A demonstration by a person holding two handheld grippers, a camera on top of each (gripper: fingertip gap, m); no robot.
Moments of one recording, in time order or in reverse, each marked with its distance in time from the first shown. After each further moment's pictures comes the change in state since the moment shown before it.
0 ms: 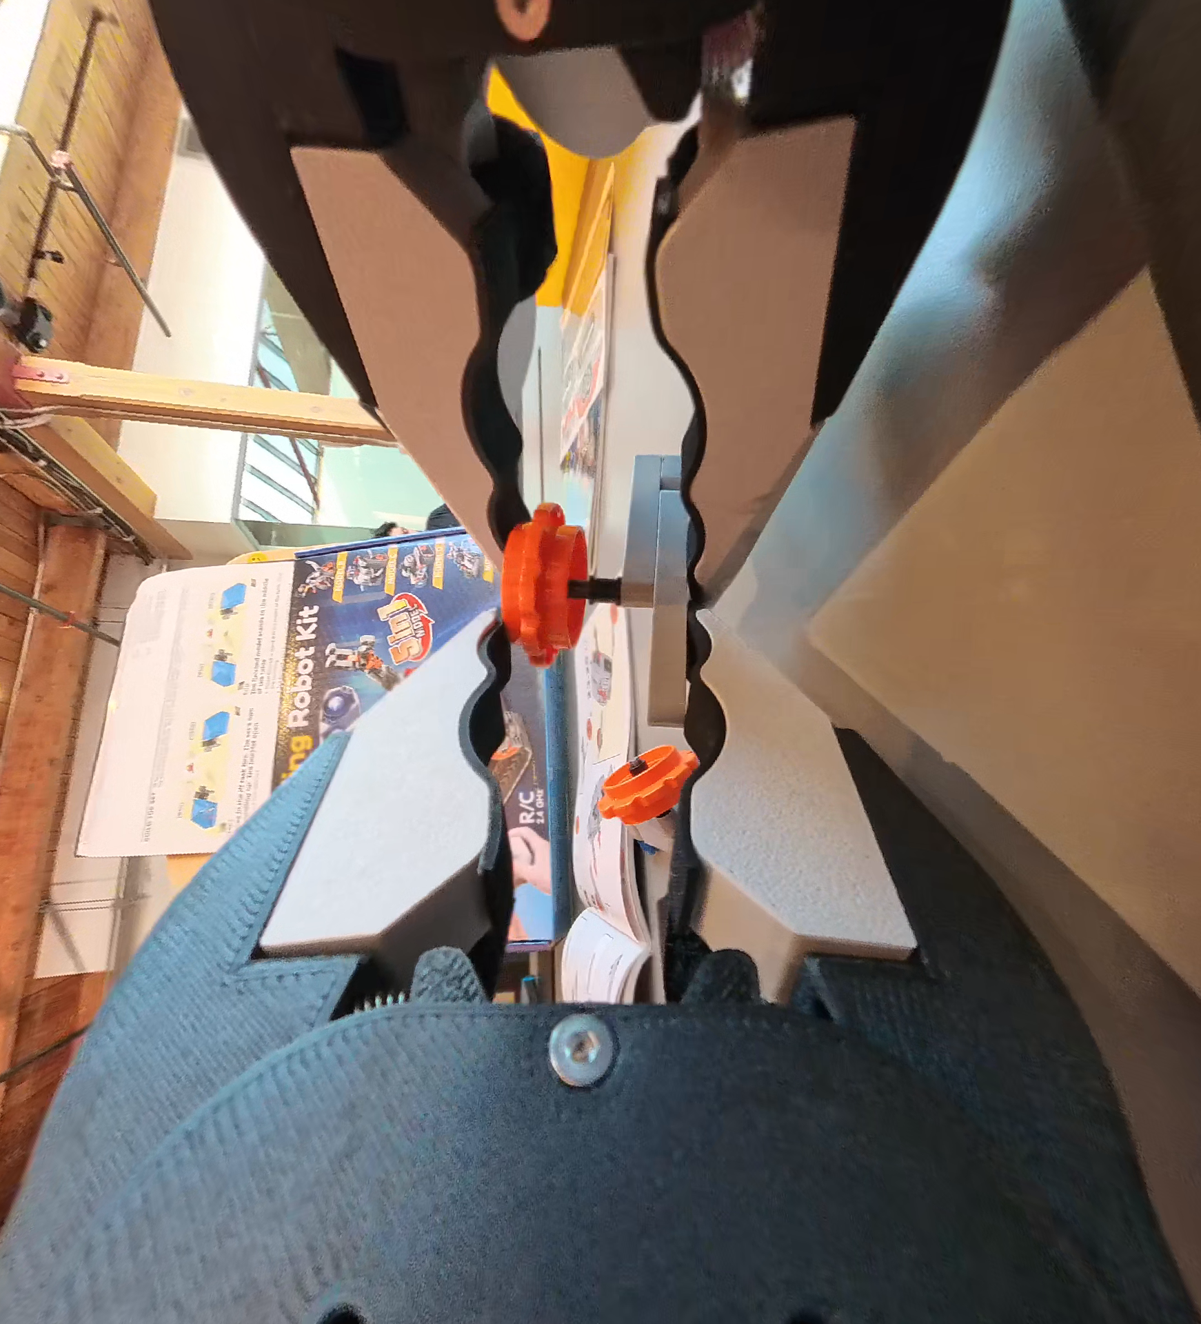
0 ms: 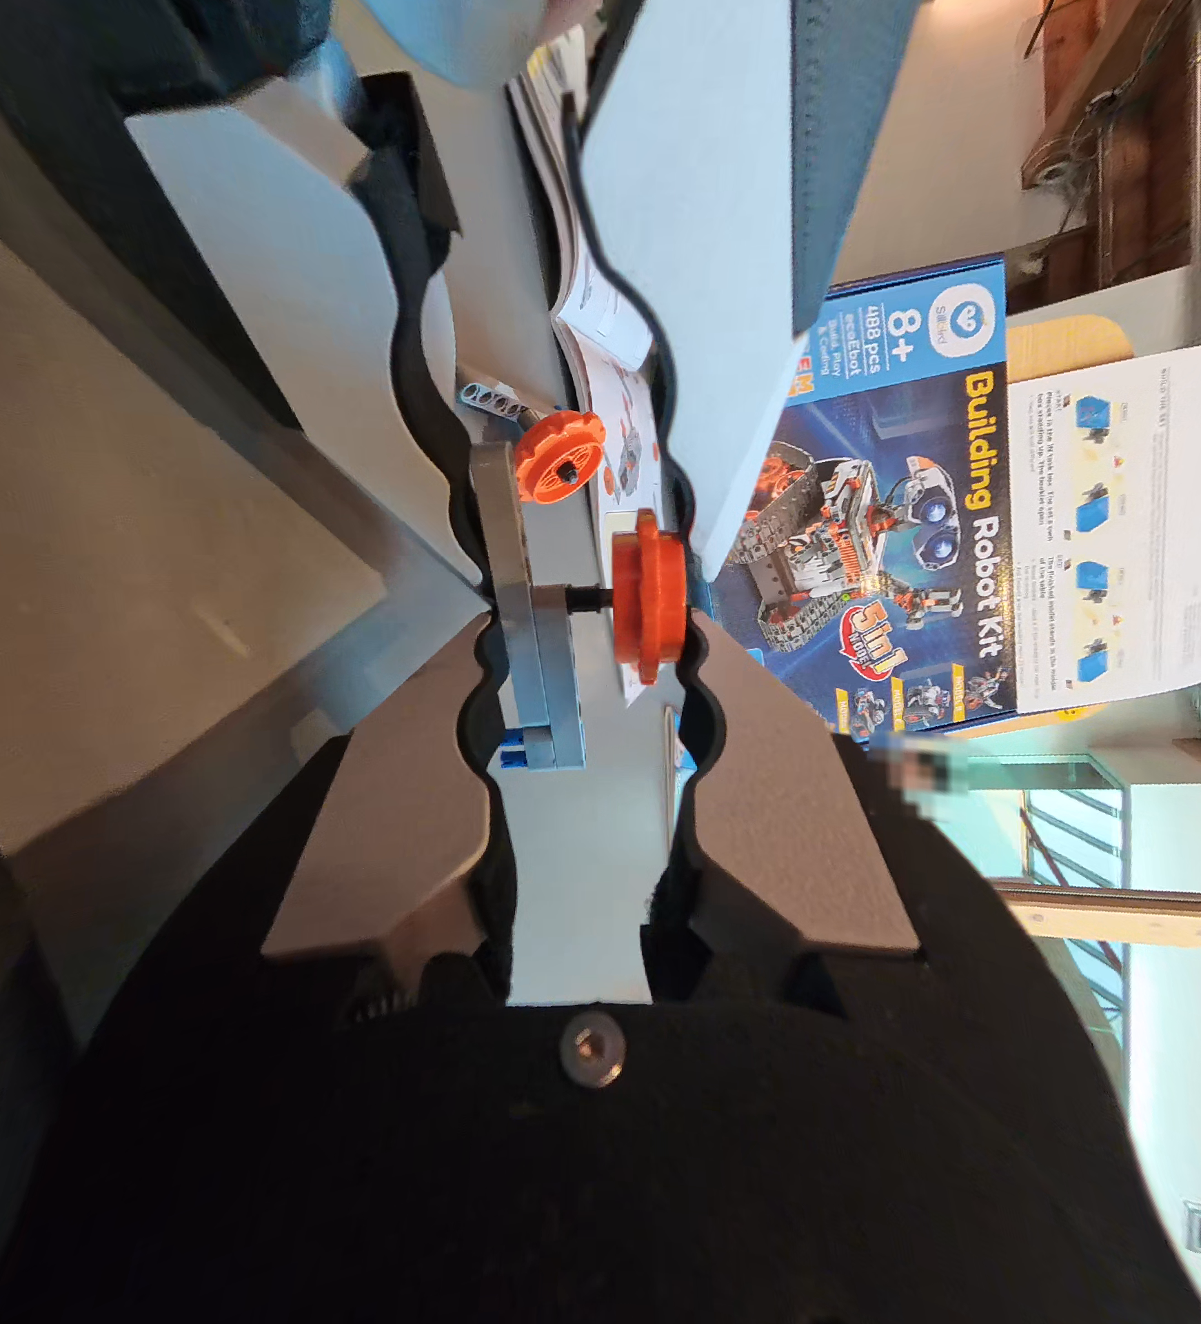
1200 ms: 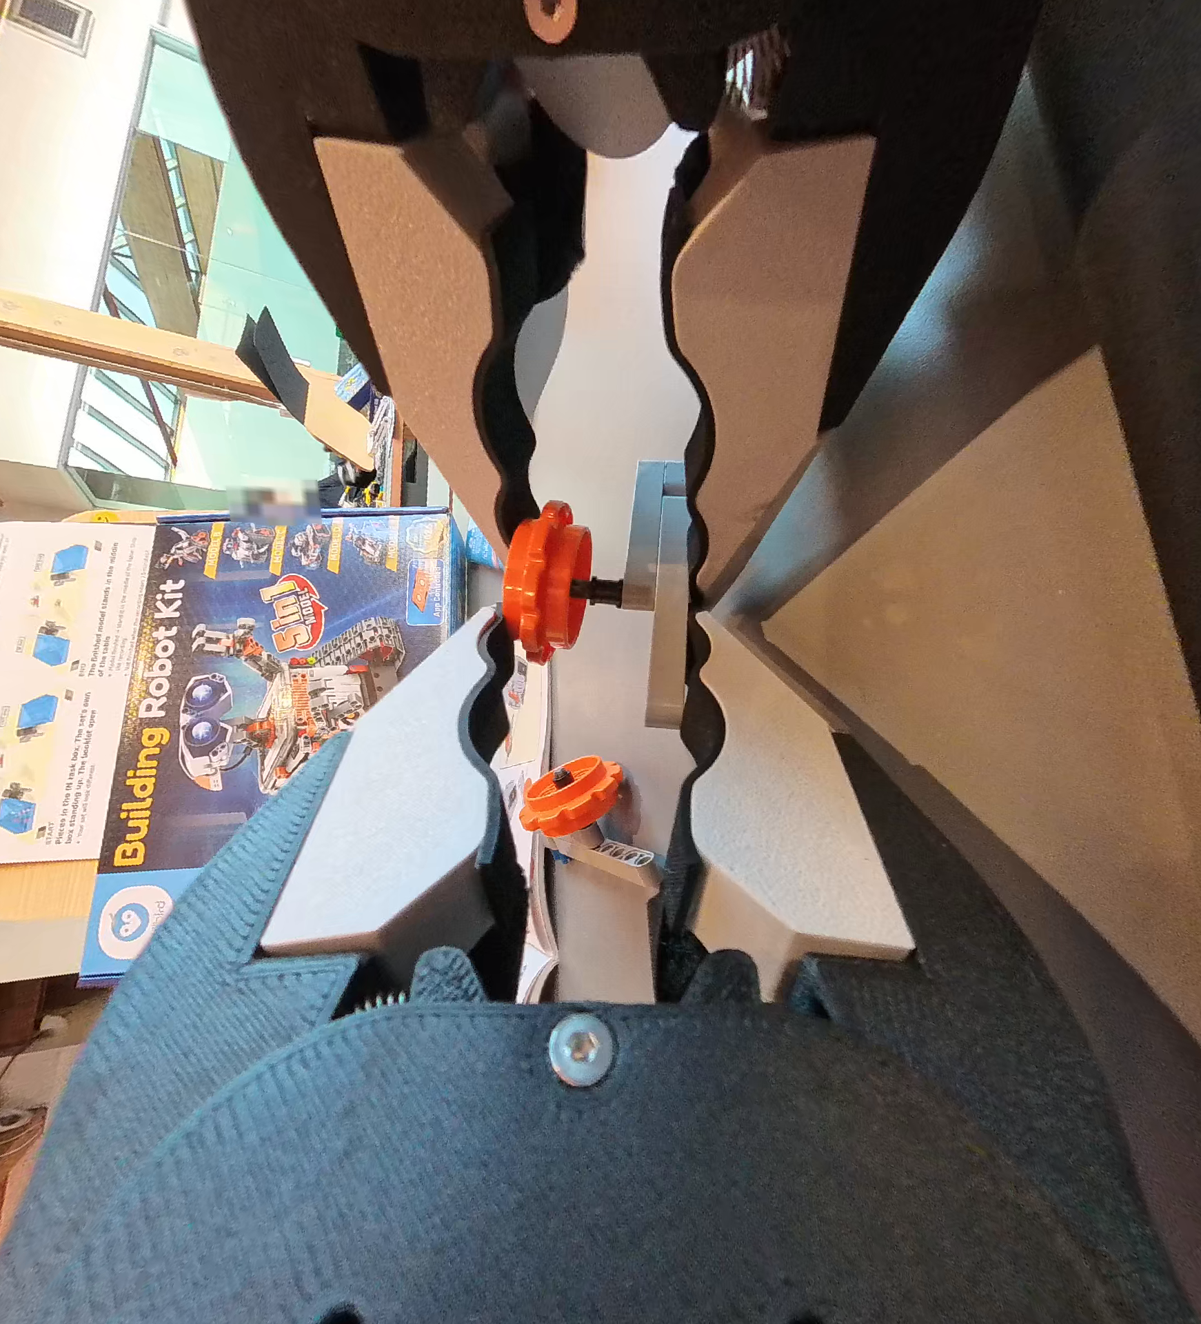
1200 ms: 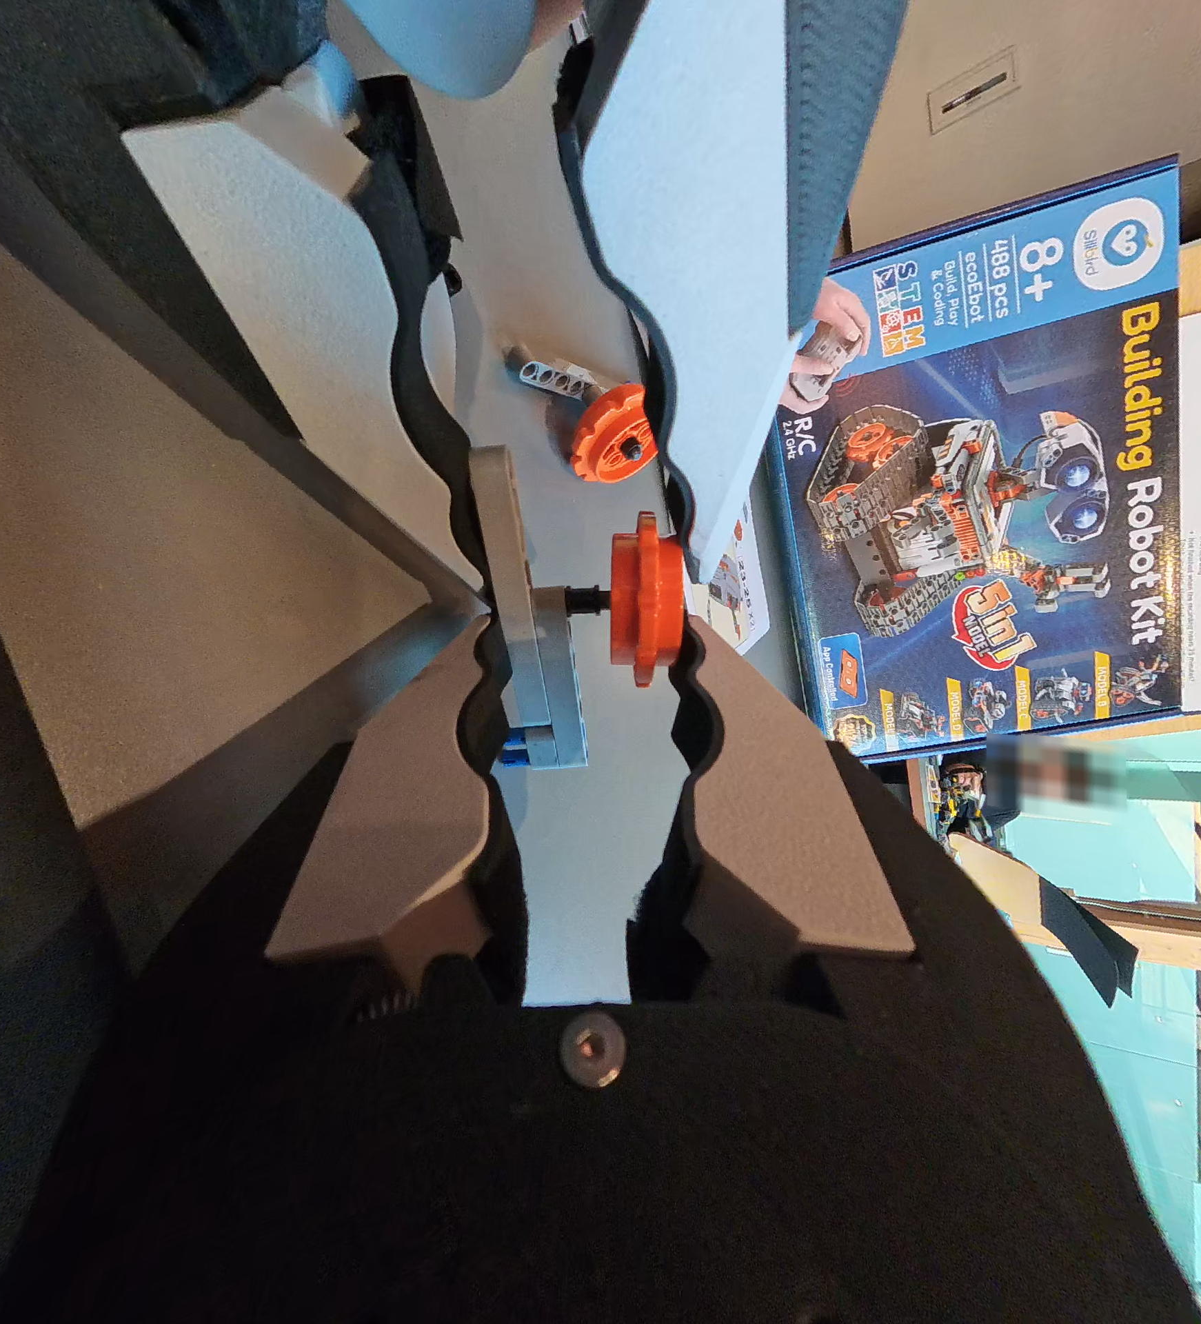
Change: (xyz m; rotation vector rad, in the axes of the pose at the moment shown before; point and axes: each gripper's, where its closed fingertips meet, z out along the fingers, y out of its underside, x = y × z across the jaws) left arm 0.014 -0.003 0.004 -0.005 0.136 -0.159; right arm -0.015 0.006 -0.002 -0.025 -0.154 0.090
